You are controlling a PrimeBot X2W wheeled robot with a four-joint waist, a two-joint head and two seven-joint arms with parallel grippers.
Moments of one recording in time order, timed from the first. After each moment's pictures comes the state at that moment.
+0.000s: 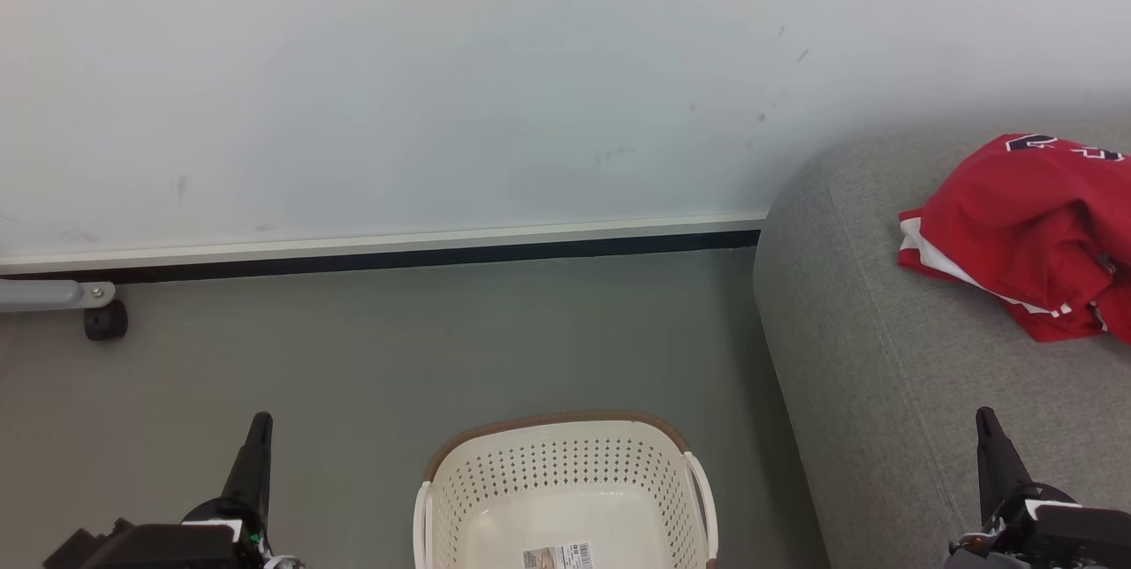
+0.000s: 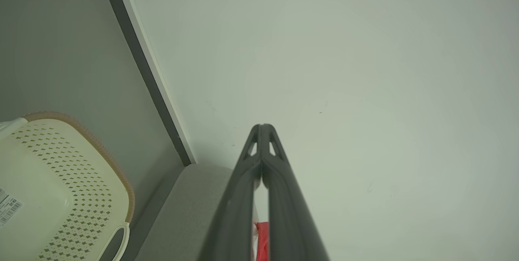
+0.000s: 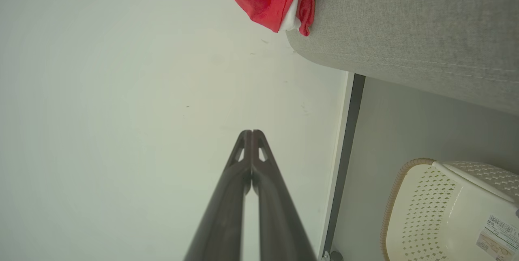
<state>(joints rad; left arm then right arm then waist) -0.08 0.04 0.09 0.29 -1.60 -0.12 0.11 -0.09 -0.04 -0.13 0.30 1.60 0.12 0.11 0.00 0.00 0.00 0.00</state>
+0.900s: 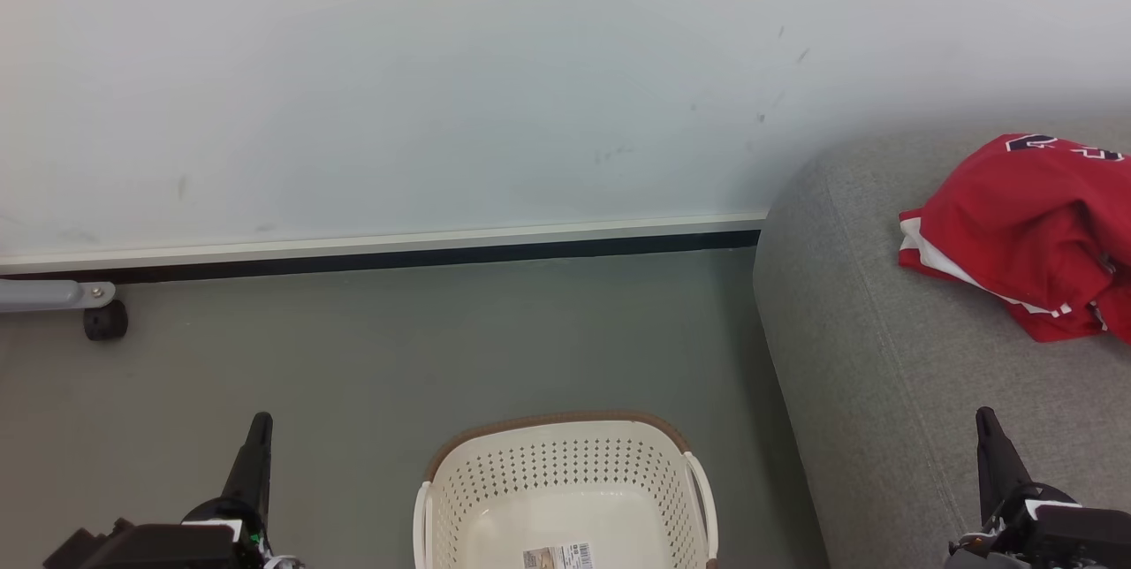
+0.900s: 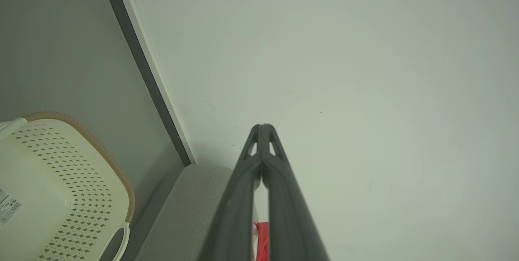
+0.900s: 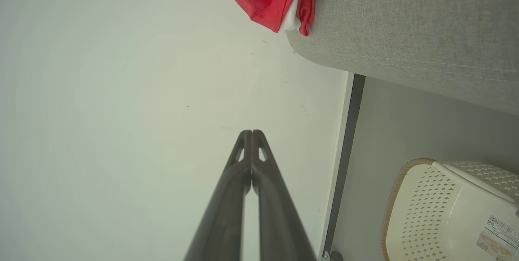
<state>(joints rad) -0.08 0.04 0.09 0.29 -1.60 -0.12 0.11 -0.09 -0.04 -0.13 0.30 1.60 0.12 0.11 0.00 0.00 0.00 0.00</state>
